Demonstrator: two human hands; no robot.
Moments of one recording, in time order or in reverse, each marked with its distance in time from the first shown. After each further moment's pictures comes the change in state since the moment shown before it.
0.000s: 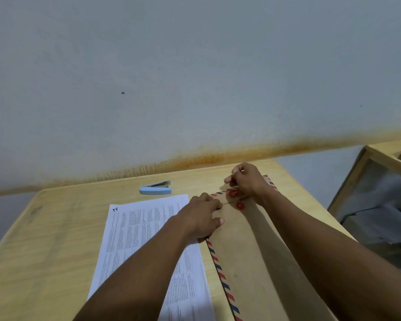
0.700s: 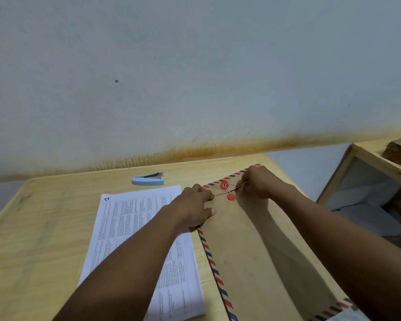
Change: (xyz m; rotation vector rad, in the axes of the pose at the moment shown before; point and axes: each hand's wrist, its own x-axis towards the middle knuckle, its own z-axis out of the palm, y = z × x) left_hand -0.001 0.003 -0.001 0.001 -0.004 -0.017; right_hand -0.009 0.017 -0.050 -0.932 -0.141 -0.109
